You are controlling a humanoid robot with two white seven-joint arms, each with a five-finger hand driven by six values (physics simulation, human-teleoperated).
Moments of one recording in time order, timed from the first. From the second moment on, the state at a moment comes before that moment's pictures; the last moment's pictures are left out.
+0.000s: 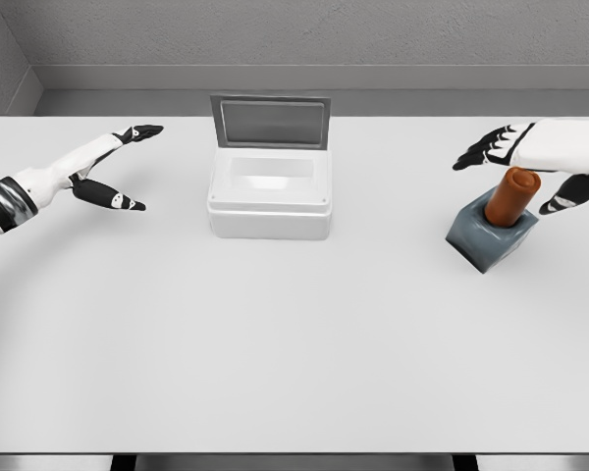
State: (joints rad) left arm -0.64 0.51 -0.34 -0.82 -0.03 -0.61 -0.57; right arm -1.31 -1.19 1.44 -1.49 -0.03 -0.61 0.39
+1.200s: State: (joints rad) left arm -0.64 0.51 -0.34 -0.82 -0.03 -0.61 -0.57; right arm -1.27 -1.09 1.45 -1.31 -0.10 -0.61 0.43
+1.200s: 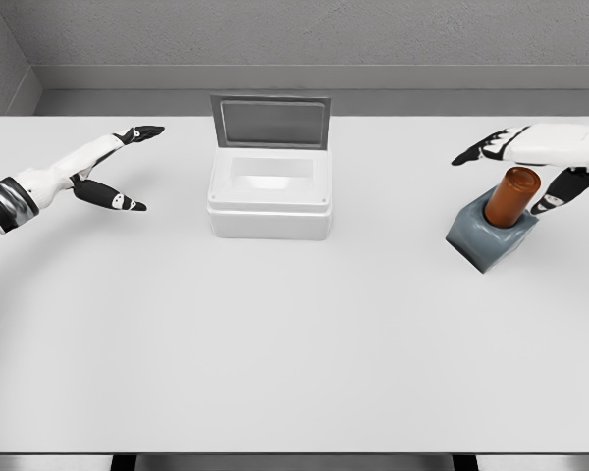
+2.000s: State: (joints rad) left arm -0.64 0.51 -0.34 -0.82 -0.03 -0.61 -0.57; right arm -1.29 -1.07 1.47 -1.28 -0.09 -0.61 0.49
